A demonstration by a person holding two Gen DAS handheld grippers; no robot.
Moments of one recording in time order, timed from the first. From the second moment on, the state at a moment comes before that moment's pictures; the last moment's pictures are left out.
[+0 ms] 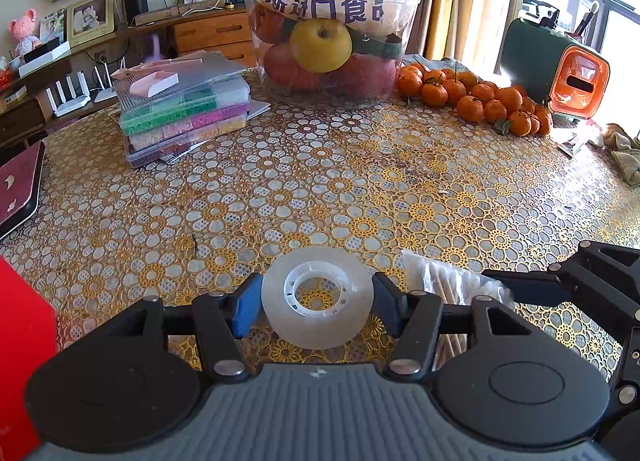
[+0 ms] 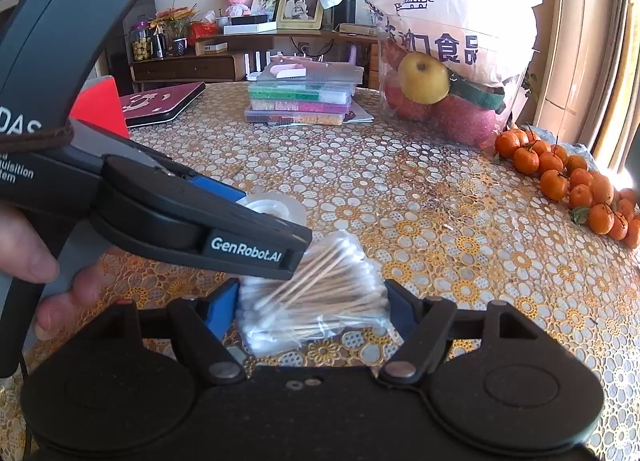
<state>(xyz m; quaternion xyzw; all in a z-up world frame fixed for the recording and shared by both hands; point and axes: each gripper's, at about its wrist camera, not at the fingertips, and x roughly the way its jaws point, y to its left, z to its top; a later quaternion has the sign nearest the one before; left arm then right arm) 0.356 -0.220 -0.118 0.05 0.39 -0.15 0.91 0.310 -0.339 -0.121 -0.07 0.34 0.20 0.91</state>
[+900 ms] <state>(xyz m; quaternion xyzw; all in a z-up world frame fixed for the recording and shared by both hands) 0.307 -0.203 -0.059 0.04 0.37 -0.17 0.91 0.266 -0.346 -0.071 -0.06 0.32 0.18 0.93</state>
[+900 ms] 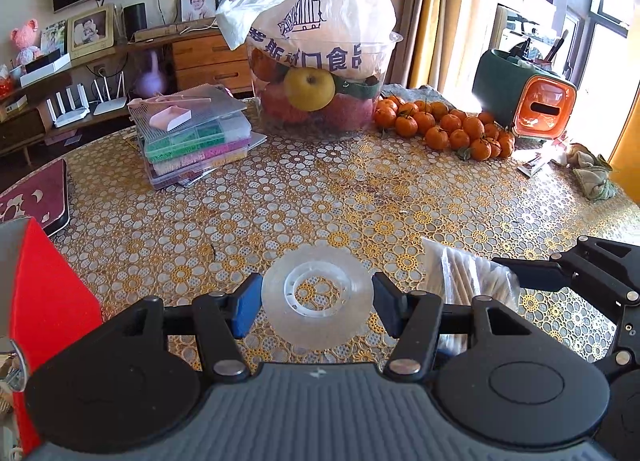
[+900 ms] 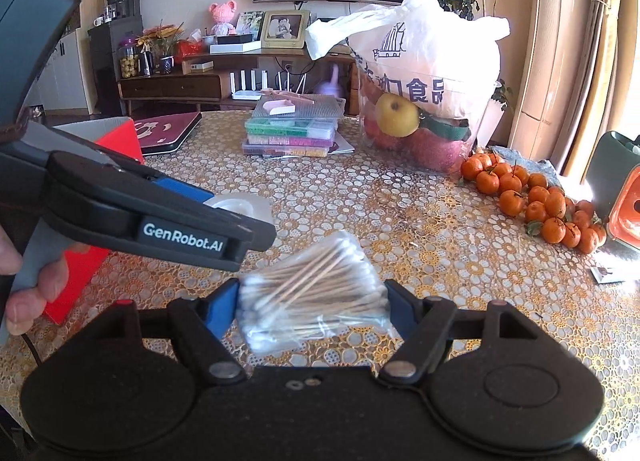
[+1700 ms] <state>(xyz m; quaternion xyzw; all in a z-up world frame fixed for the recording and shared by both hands) 0.226 -0.140 0.013 0.03 0.34 -0.17 0.92 0.198 -0.311 0.002 -0.07 0.27 0.18 0.94</state>
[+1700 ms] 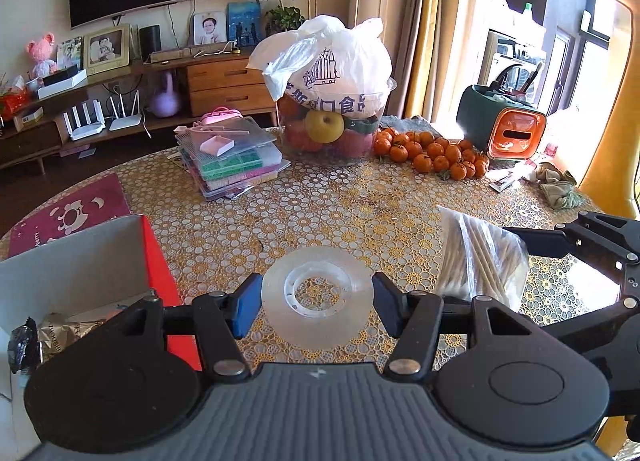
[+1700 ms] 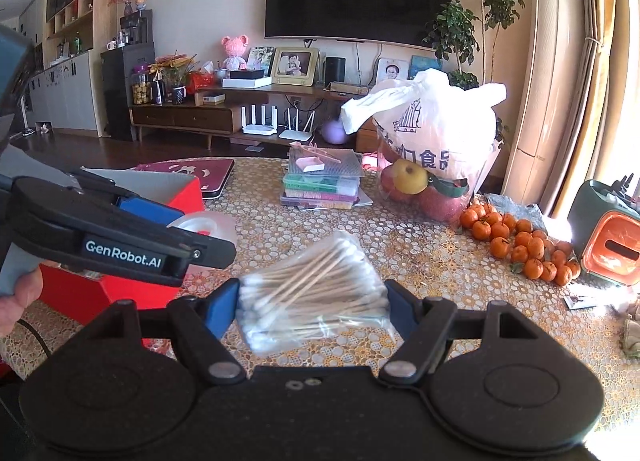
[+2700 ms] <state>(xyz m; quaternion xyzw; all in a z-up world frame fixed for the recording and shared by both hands) 0.139 0.034 0.060 0.00 0.31 -0.10 0.95 0.150 -0.163 0.051 -0.11 0.24 0.27 0.93</state>
